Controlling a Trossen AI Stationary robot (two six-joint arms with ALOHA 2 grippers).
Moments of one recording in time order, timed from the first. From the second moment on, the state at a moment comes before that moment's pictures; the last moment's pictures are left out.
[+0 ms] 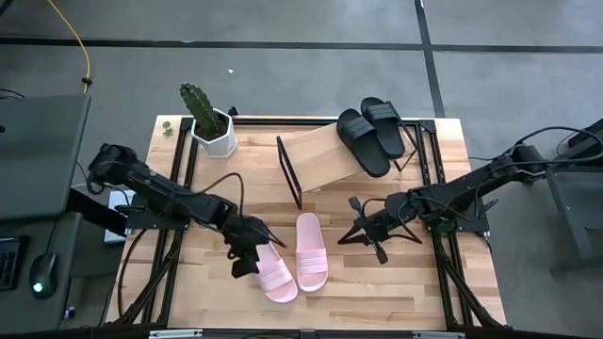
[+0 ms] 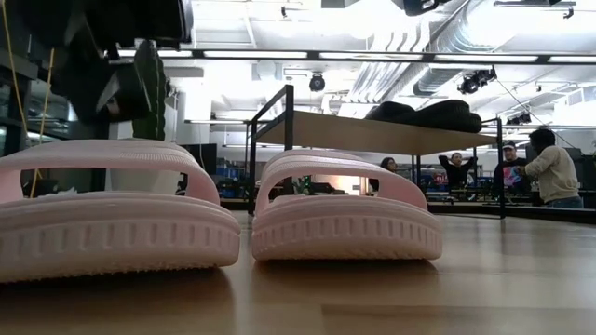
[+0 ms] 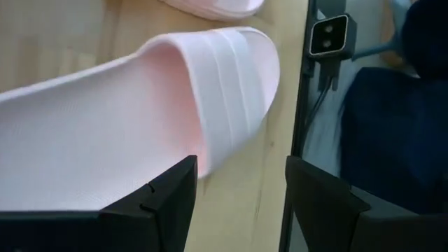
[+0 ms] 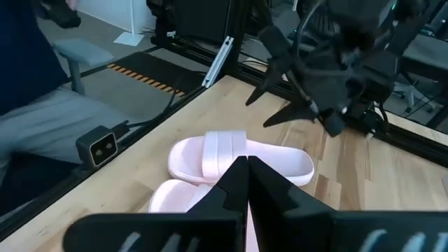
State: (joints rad) left arm -0.25 1.43 0.83 -0.33 0.35 -0.73; right arm 0.33 1.18 0.70 0.19 -0.08 -0.24
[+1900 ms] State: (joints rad) left arm -0.26 1.74 0.83 0.05 0.52 -0.78; right arm 0.37 1.18 0.73 0.16 -0.03 -0.20
